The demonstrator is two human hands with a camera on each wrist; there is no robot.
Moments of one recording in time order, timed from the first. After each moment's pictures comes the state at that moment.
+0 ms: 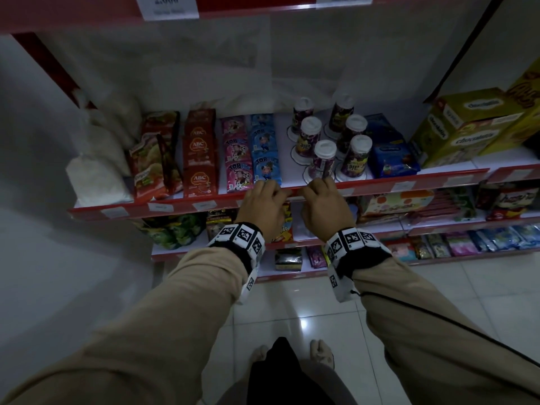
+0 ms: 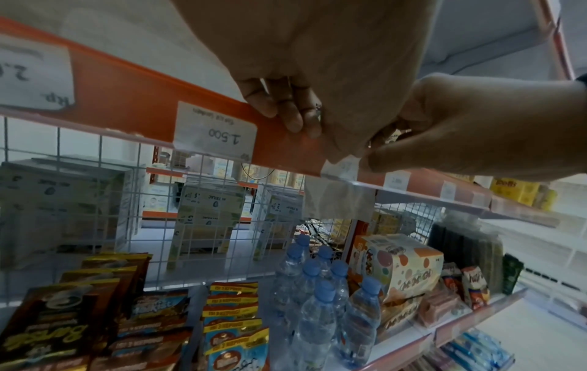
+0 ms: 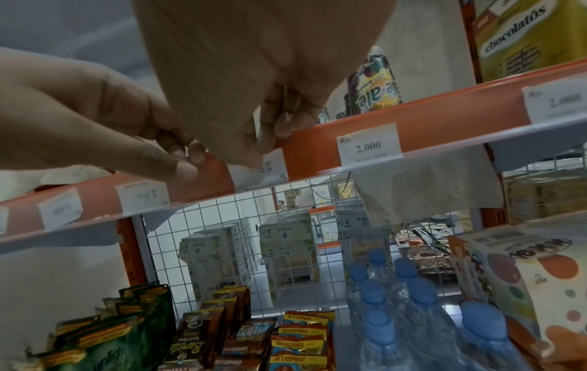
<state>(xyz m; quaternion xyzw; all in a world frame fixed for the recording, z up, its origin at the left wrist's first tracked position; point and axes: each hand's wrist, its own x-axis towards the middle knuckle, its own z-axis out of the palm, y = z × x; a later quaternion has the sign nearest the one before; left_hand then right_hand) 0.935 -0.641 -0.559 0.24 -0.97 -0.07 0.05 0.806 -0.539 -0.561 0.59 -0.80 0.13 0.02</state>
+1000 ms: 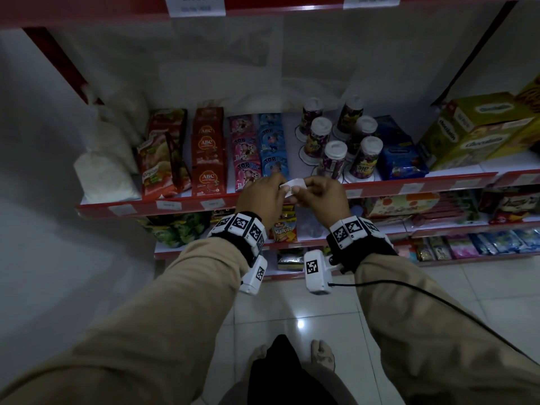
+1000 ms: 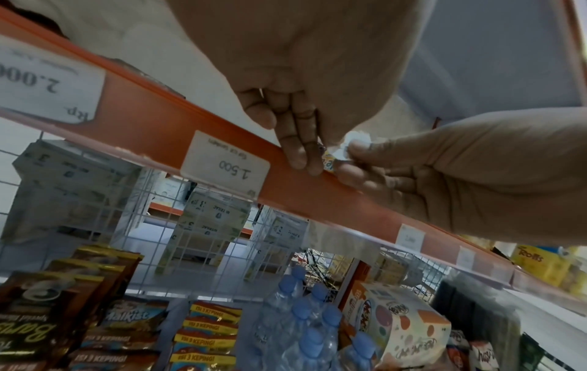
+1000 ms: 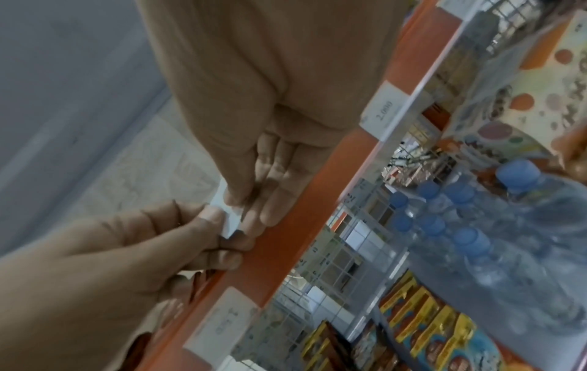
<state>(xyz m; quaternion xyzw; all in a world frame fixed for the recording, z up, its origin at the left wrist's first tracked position) 0.938 -0.659 -0.541 0.32 -0.92 -0.21 0.11 0.821 -0.564 -0.551 0.31 -0.70 0.57 -0.31</state>
